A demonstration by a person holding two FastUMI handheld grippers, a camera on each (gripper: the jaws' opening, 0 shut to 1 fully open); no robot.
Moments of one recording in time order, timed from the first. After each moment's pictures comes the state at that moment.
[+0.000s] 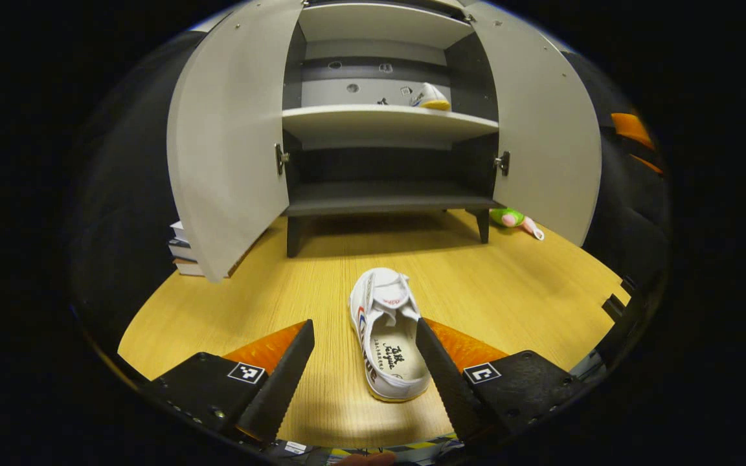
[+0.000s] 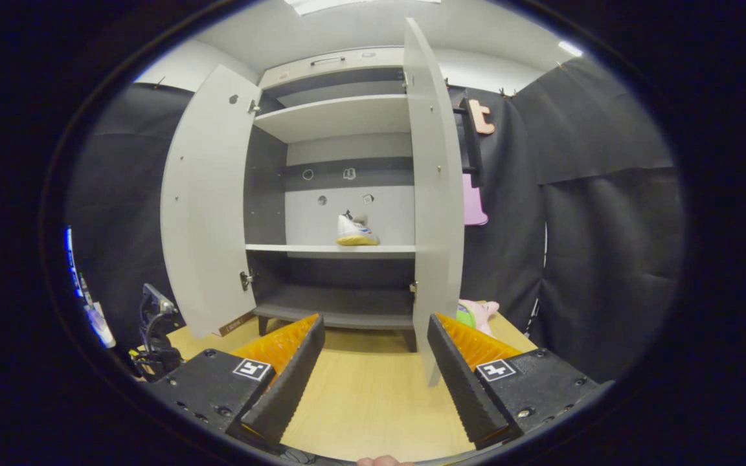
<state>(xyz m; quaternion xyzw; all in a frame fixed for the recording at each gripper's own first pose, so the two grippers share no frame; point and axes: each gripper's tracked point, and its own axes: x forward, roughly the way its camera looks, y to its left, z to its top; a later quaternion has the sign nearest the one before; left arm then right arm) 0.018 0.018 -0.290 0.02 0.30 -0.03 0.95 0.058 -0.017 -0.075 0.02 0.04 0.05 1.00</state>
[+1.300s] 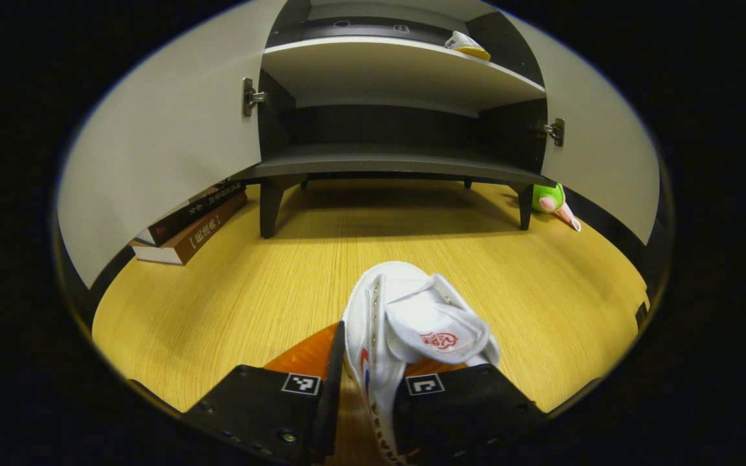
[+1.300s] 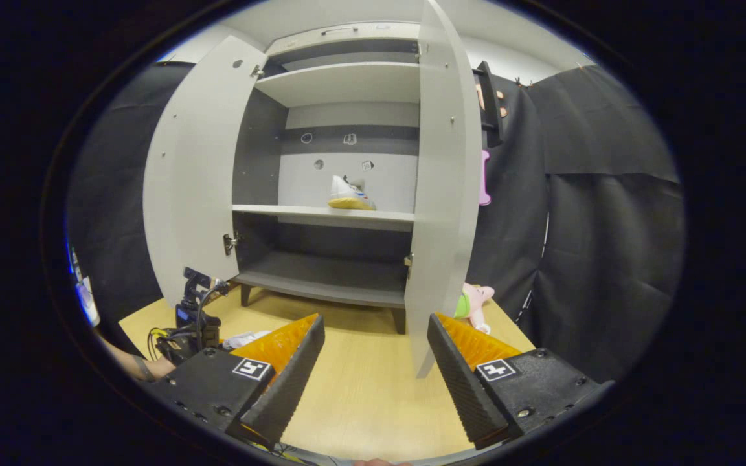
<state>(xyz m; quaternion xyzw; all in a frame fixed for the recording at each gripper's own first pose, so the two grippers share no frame) 0.112 0.027 -0.361 0.01 0.32 -0.01 0.95 0.080 -0.011 -0.104 -0.02 0.10 0.04 0.99</state>
